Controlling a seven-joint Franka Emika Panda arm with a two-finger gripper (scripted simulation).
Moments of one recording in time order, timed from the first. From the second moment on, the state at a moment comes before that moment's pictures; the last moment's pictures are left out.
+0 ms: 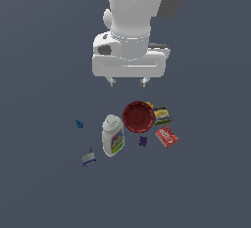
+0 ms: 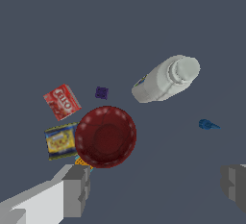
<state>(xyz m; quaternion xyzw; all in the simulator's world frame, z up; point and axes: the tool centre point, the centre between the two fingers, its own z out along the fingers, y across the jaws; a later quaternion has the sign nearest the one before) -0.001 0.008 0.324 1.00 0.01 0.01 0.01</state>
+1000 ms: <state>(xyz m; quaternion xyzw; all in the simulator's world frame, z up) 0.011 -0.008 0.315 1.00 0.00 0.00 0.01</state>
